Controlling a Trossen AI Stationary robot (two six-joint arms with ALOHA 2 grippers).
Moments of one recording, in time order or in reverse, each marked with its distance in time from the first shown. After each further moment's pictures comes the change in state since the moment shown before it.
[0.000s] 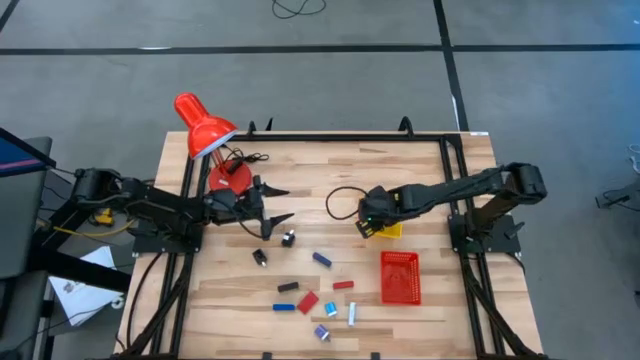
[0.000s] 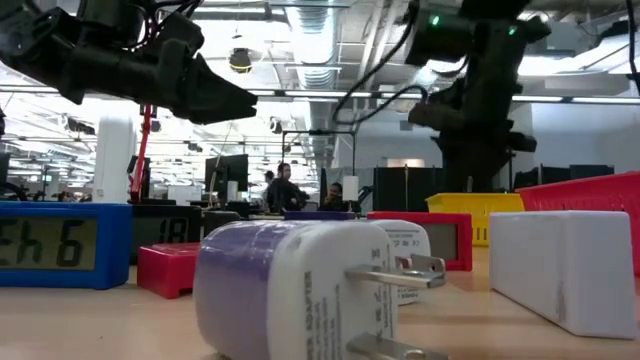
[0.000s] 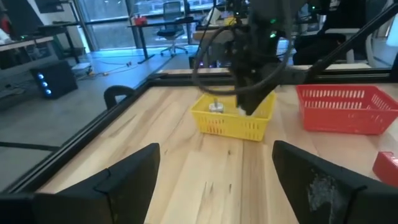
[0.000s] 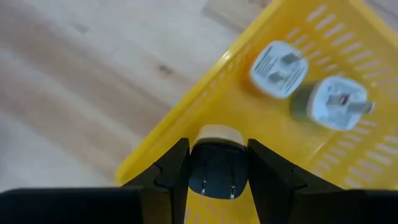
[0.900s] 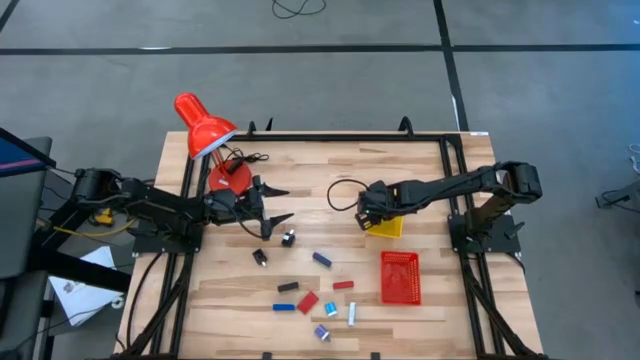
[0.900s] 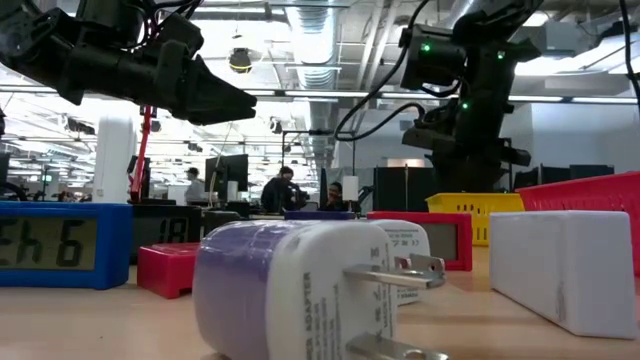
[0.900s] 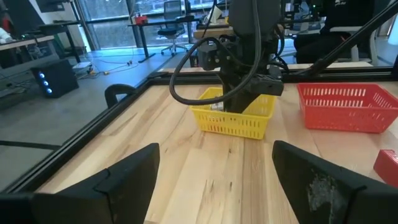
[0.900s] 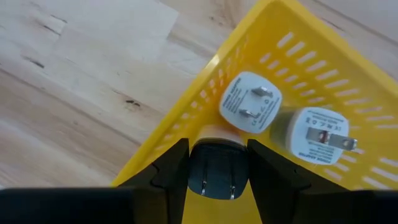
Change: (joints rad) left arm -0.001 0.000 -0.003 0.000 0.000 0.000; right arm -0.076 0.026 -0.043 0.071 0.030 -0.012
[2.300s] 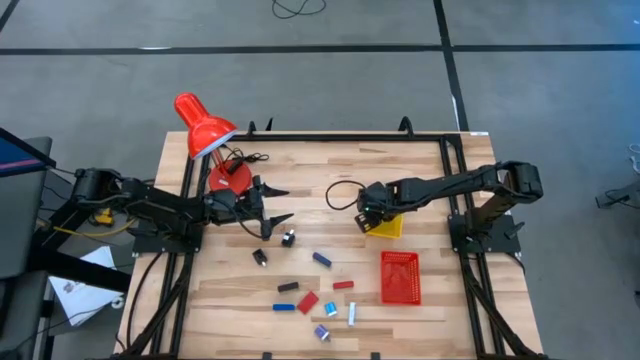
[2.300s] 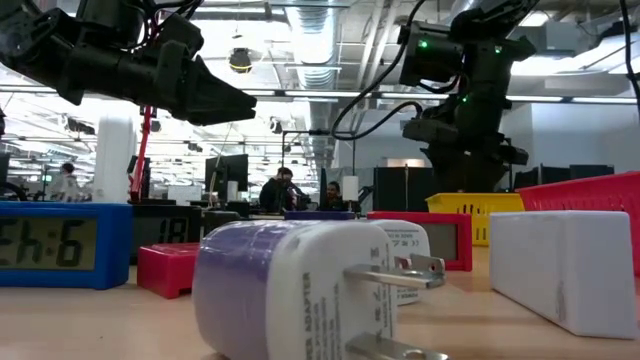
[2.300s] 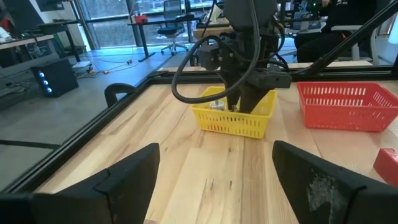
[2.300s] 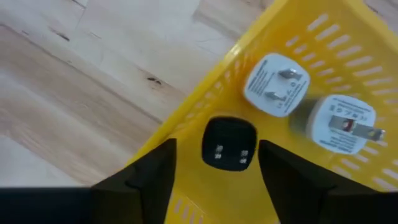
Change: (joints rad) left arm 0.000 0.000 0.000 -0.004 0.000 0.000; right arm -0.008 -0.008 0.018 -0.014 -0.105 -0.056
